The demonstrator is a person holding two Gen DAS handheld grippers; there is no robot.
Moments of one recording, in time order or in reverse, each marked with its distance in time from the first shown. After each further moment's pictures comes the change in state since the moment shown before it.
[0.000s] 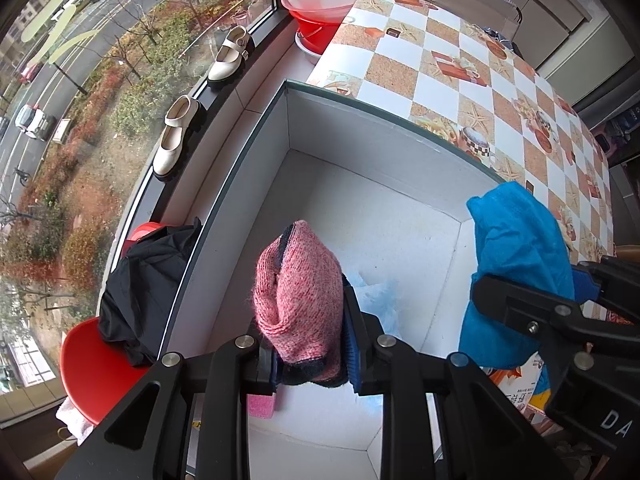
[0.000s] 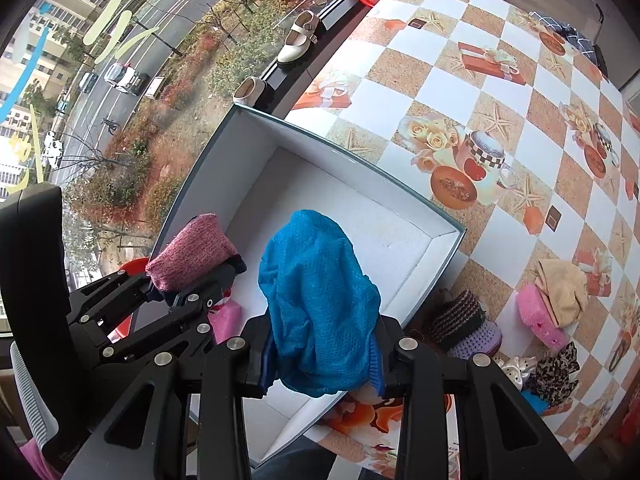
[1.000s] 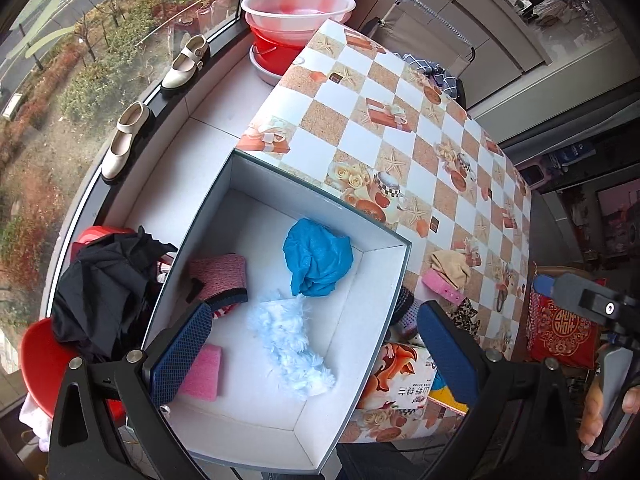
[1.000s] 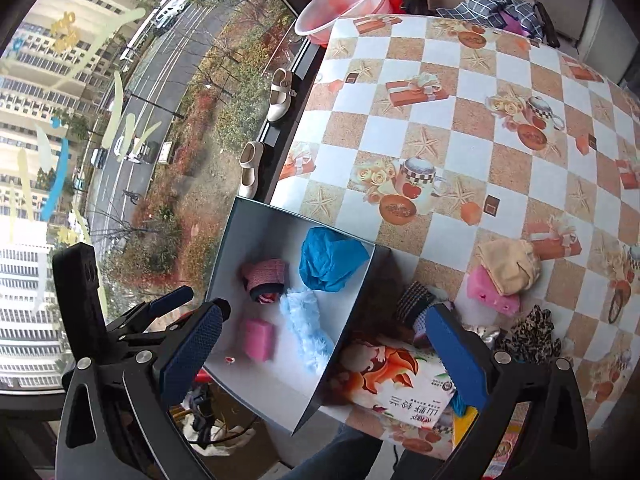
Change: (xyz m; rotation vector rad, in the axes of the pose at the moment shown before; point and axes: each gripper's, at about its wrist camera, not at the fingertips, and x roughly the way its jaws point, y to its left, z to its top) left arm -0.075 -0.001 0.028 -0.055 -0.015 -0.282; right arm -0.119 -0.080 -0.010 0.249 -0.118 0.172
